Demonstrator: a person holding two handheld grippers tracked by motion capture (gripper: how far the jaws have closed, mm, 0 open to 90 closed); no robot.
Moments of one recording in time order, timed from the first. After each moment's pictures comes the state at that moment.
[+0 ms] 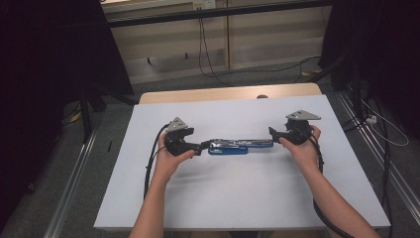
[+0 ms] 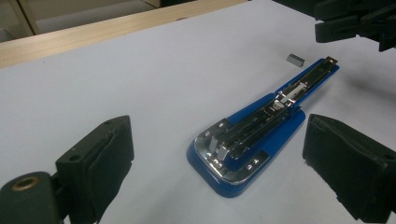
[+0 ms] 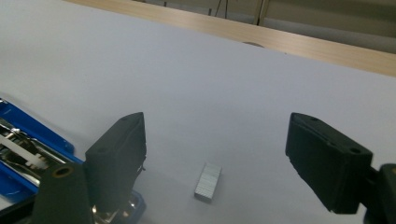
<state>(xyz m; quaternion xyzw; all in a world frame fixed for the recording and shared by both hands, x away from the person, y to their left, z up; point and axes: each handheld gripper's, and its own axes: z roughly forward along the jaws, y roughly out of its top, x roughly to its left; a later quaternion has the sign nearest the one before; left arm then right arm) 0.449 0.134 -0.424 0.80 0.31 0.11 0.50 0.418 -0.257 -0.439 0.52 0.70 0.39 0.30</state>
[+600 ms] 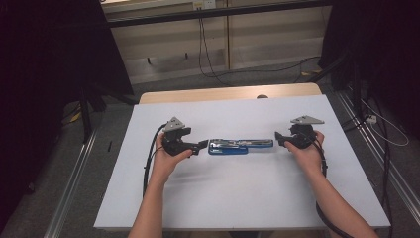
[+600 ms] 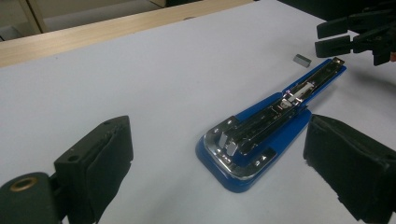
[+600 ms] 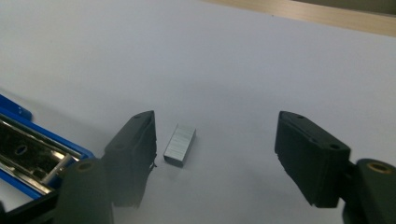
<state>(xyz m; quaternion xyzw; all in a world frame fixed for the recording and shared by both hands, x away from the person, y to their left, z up) 0.450 0.139 -0.425 0.80 0.32 0.11 0.50 0.416 -0.270 -0.460 0.54 0.70 0.36 0.29</state>
